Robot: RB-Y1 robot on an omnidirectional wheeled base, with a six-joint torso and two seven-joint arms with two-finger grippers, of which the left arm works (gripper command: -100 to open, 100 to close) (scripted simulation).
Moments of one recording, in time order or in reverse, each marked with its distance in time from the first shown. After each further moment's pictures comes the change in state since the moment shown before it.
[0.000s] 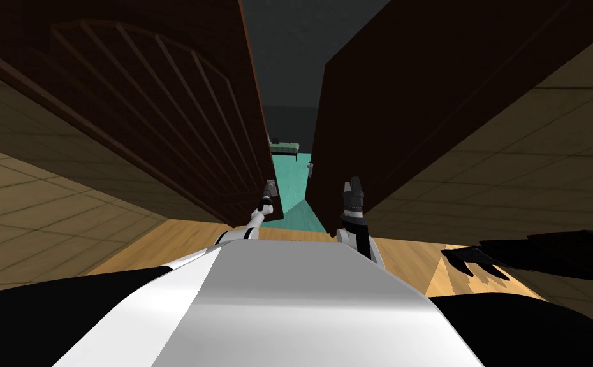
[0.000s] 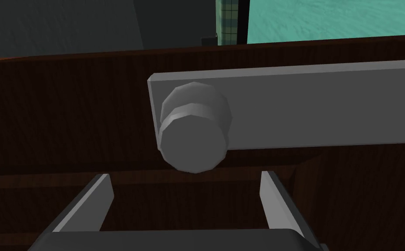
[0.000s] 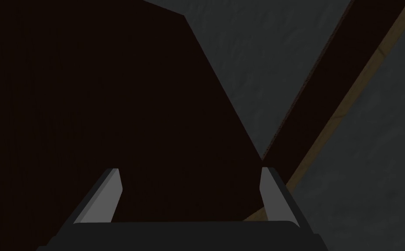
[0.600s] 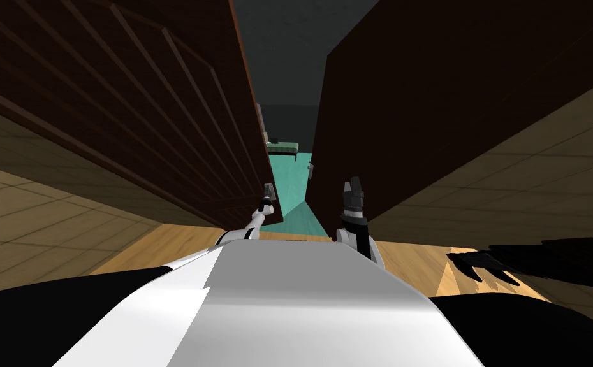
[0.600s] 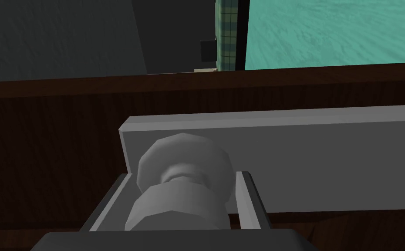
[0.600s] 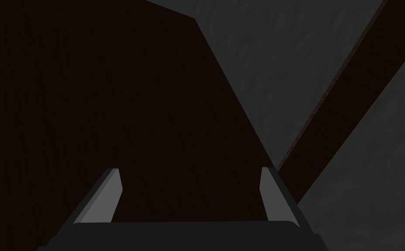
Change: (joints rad) arm 0.002 -0.012 0.004 0.007 0.001 -0.015 -0.001
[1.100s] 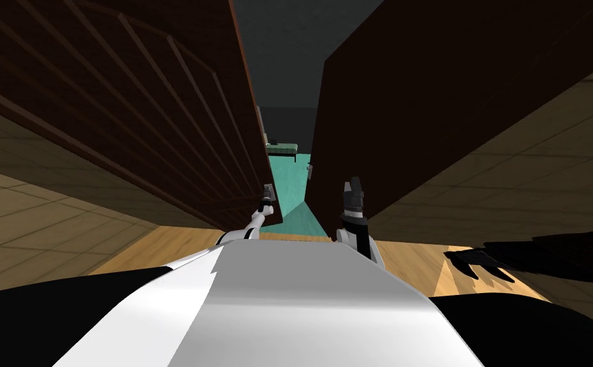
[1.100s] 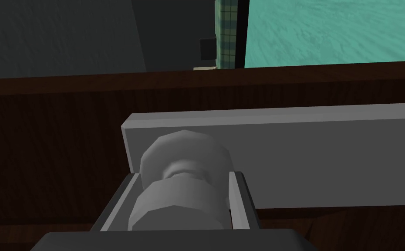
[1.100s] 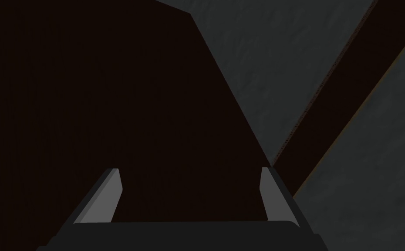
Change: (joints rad) arm 0.002 -0.002 0.014 0.013 0.012 -0.003 -0.016
